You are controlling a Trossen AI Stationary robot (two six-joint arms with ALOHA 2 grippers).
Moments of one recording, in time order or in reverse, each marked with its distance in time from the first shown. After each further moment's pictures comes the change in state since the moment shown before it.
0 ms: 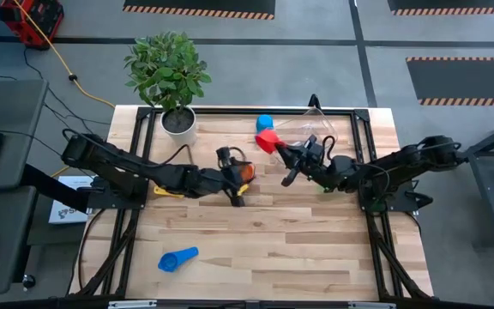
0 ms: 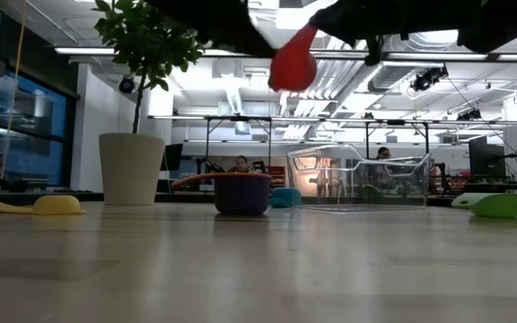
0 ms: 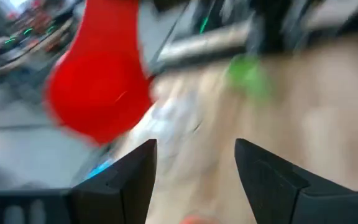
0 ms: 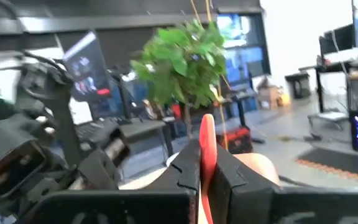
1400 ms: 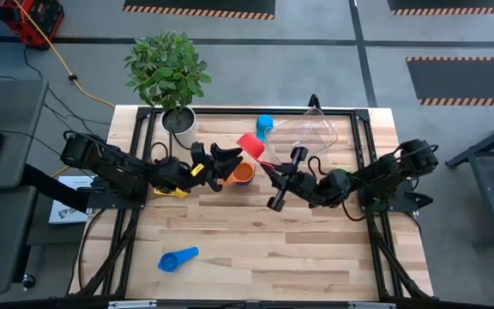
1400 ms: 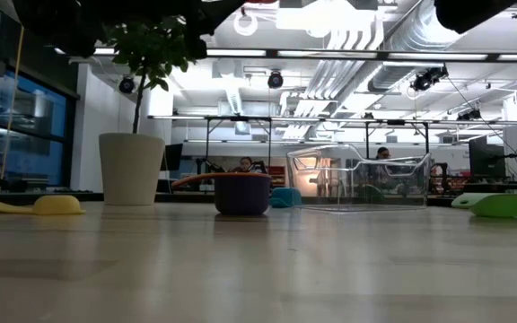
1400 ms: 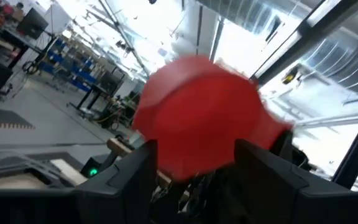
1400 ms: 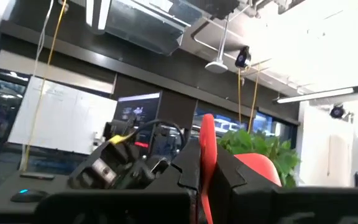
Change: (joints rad) left arm 0.069 -0.015 -0.357 1.167 0.196 -0.649; right arm 0.158 0.249 0.248 0.356 -0.143 -0.615
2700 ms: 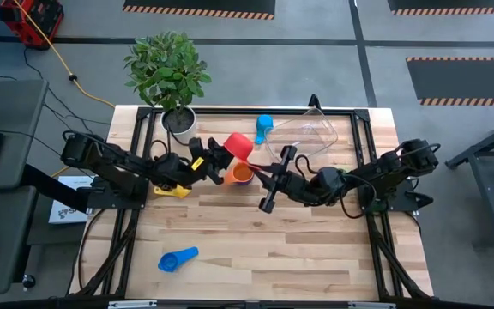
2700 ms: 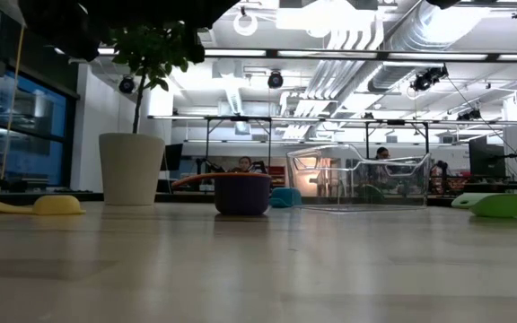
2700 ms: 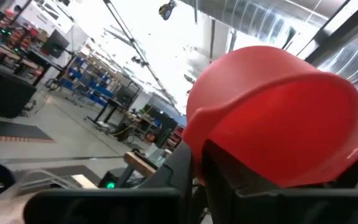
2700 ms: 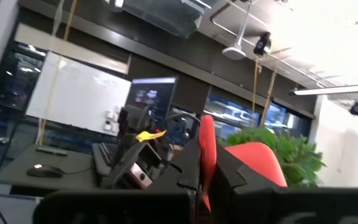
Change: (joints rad) left arm 0.033 0.000 0.000 0.025 -0.039 0.041; right arm -0.014 -0.001 0.132 -0.267 -0.015 0.025
